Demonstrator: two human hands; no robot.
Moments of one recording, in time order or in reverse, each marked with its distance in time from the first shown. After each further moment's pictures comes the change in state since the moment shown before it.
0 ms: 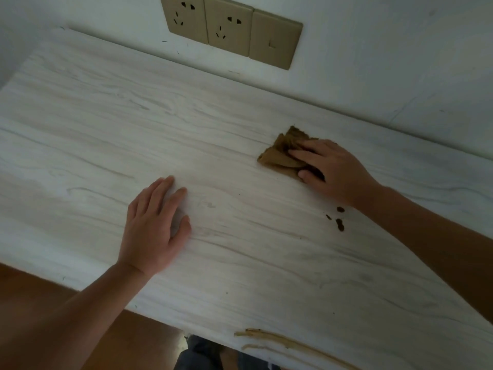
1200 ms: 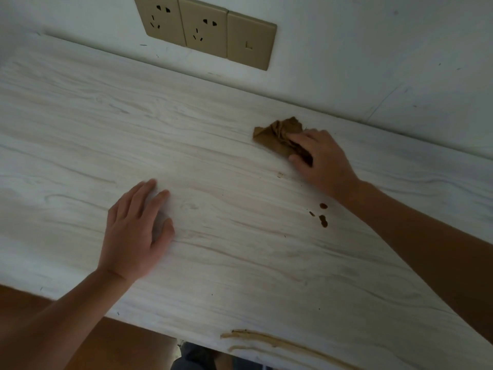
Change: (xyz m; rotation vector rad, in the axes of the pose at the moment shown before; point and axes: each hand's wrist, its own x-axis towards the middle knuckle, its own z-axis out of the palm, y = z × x) left_hand 0.000 0.003 -0.003 0.005 -0.023 -0.003; right_hand 0.000 0.012 0.006 0.095 0.172 0.226
